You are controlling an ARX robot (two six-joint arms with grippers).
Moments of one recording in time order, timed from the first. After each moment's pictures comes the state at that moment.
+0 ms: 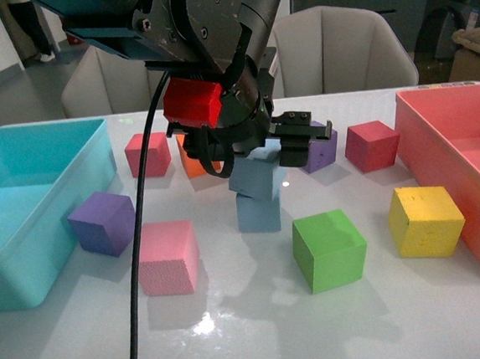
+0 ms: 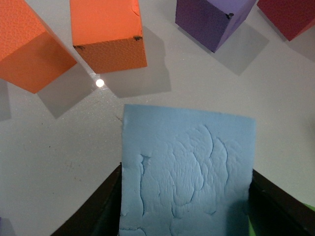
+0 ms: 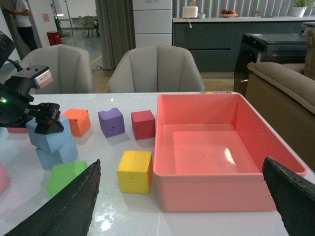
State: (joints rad) left arm -0.48 2.25 1.67 -0.26 -0.15 -0.13; right arm 0.00 0.00 0.01 0.00 0.00 0.00
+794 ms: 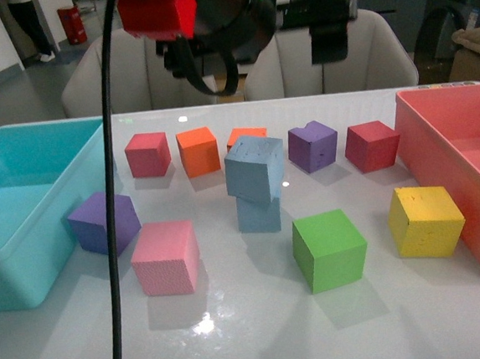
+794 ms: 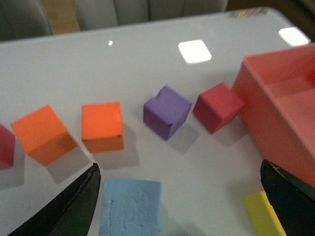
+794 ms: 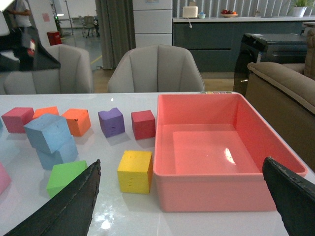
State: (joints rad) left arm -0.52 1.99 1.51 0.00 -0.12 -0.18; right arm 0.00 0.00 0.01 0.00 0.00 0.00
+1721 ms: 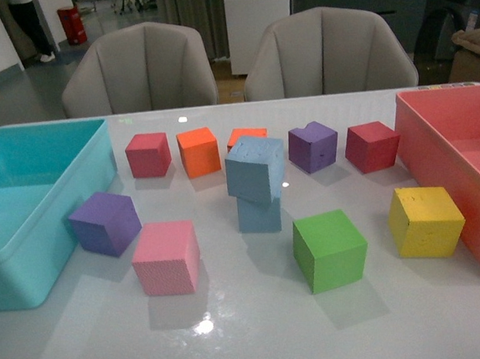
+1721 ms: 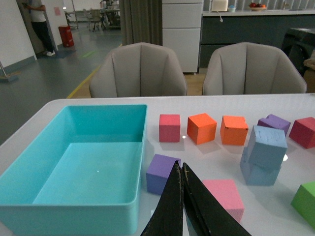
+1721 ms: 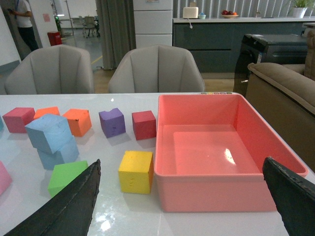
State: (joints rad) left arm -0.26 0.53 0.15 0.37 -0.26 -0.01; right arm 0.00 0.00 0.01 0.00 0.00 0.00
